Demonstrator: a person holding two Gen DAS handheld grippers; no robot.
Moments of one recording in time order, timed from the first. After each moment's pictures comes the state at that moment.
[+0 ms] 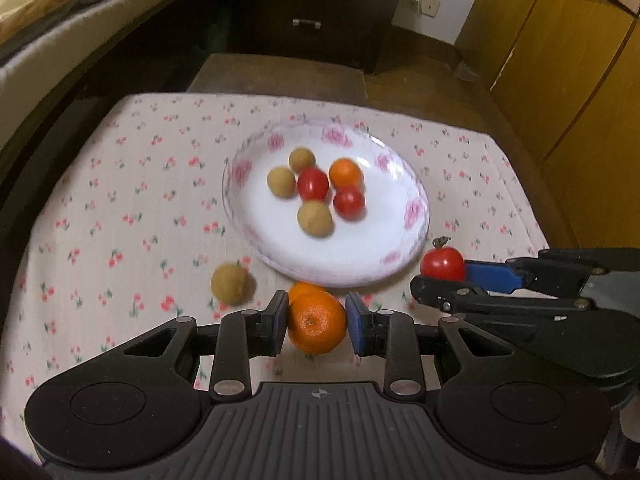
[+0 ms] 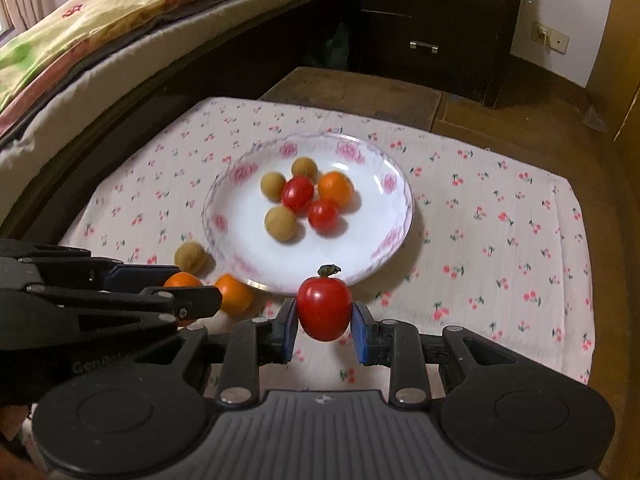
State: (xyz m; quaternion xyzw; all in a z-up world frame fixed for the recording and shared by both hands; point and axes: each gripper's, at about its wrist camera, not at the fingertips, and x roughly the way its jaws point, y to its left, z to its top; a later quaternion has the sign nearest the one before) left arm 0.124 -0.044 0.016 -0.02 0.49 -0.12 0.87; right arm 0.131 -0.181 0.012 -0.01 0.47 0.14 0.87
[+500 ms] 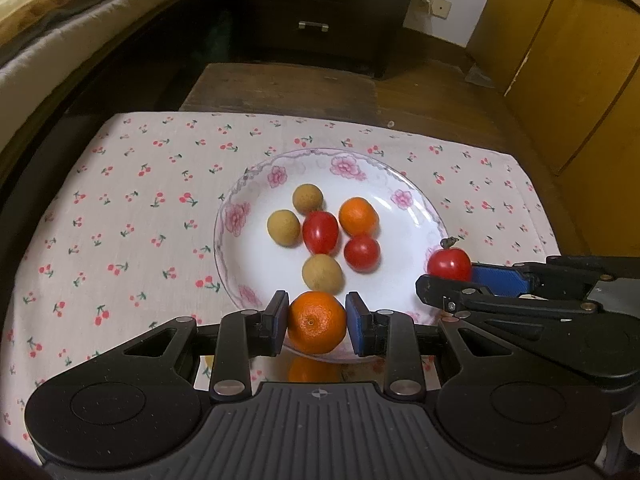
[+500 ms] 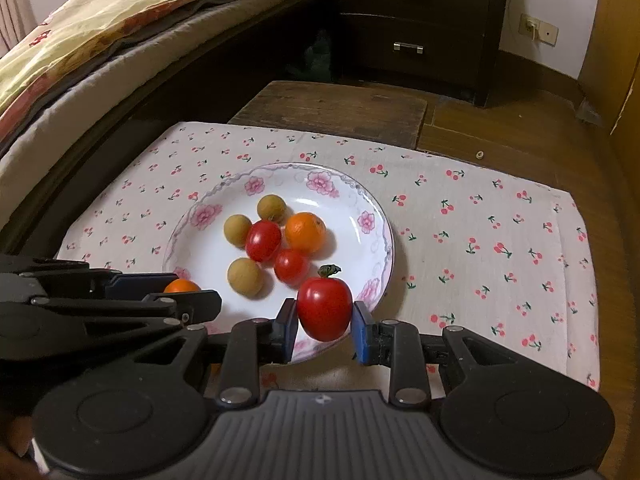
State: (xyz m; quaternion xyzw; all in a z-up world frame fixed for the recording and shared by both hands) left arm 0.172 -0.053 0.007 -0.02 0.49 -0.10 0.87; right arm 0.180 -0.190 0.004 0.01 0.47 0.13 0.88
